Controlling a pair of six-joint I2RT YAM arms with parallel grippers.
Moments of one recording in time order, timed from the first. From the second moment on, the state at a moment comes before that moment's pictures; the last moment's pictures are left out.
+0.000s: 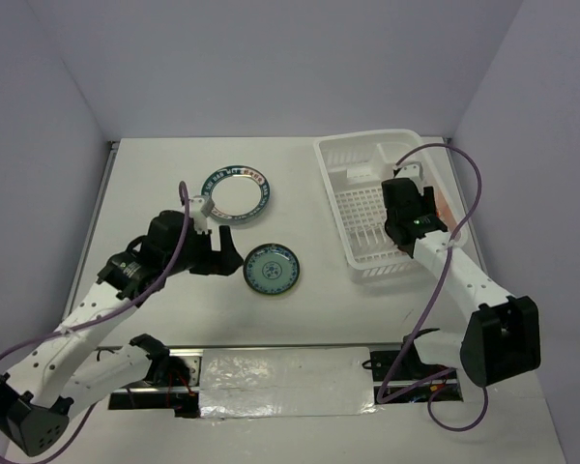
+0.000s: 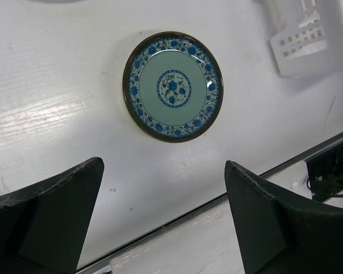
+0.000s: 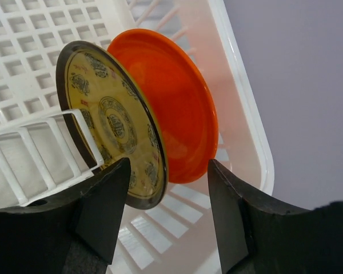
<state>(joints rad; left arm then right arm) -0.53 0.90 0.87 -0.65 0.08 -0.47 0.26 1.23 0.90 -0.41 0.74 -0.04</state>
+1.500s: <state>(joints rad) -0.56 0.86 0.88 -0.72 0.12 -0.40 0.37 1.09 0.83 -0.16 0.97 -0.30</state>
